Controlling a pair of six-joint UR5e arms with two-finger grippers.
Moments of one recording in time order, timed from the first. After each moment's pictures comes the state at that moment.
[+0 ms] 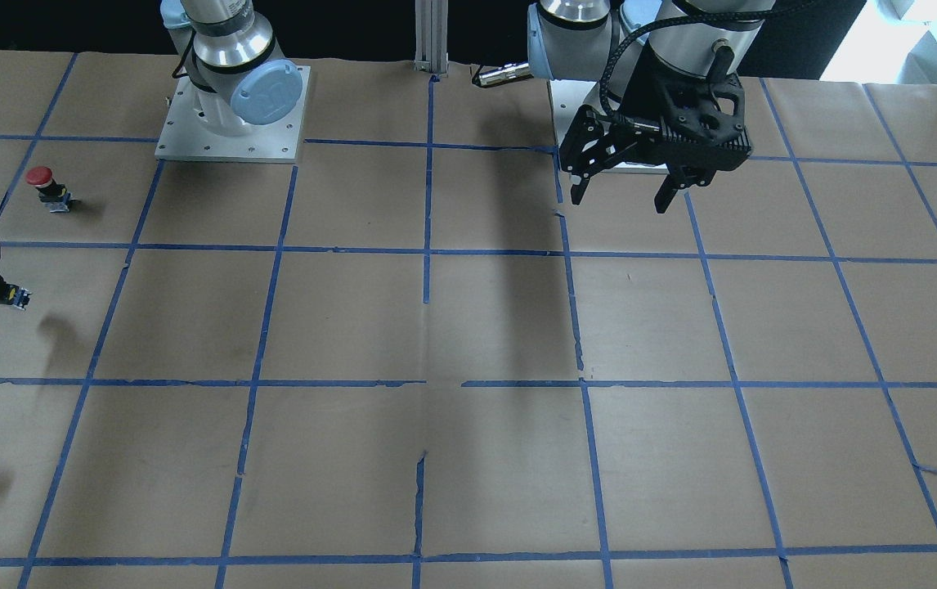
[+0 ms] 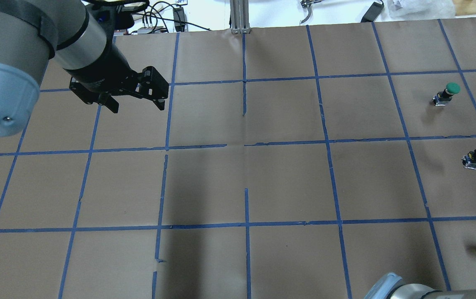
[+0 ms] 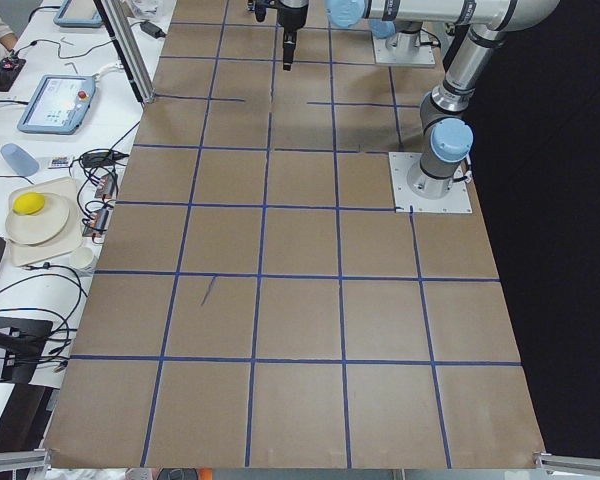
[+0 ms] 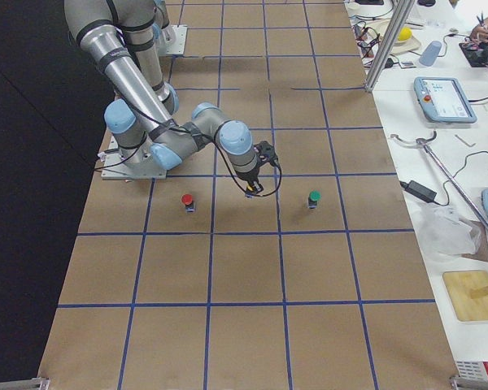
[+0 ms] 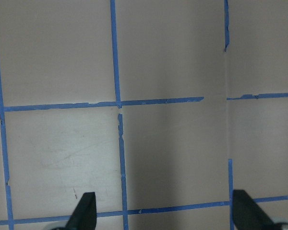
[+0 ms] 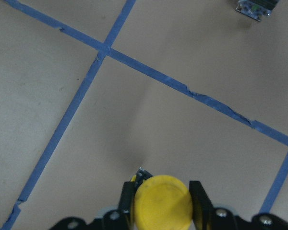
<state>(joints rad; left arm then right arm) -1.60 -1.50 -1.64 -1.47 1.49 0.00 0.70 -1.44 2.08 -2.23 -1.32 -1.36</state>
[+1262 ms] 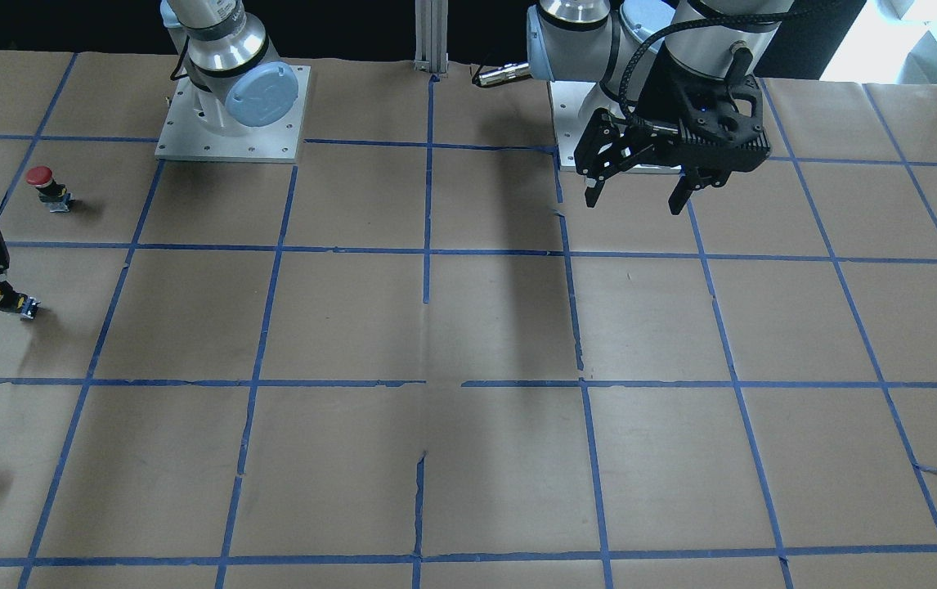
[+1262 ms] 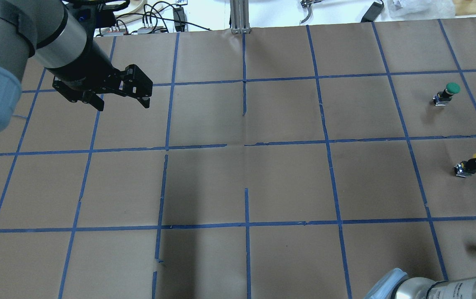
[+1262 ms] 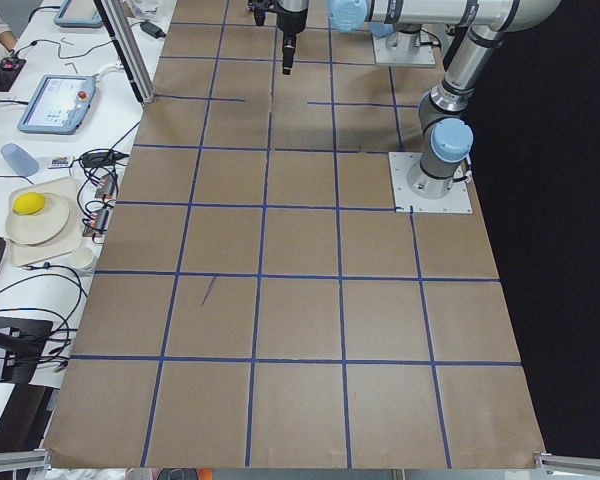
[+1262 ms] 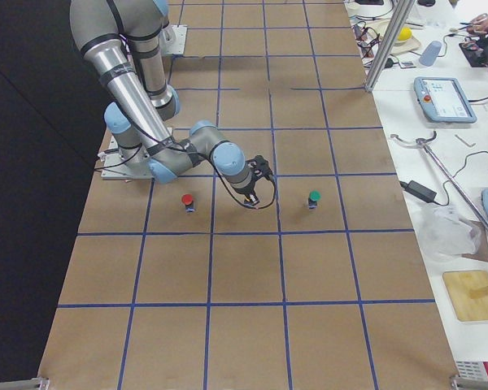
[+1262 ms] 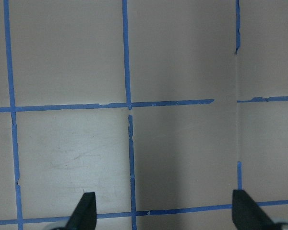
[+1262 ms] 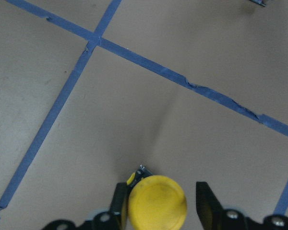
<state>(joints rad) -1.58 -1.50 -1.66 -1.46 1.50 0.01 0.67 -1.40 2.11 -2.29 -1.29 -1.38</state>
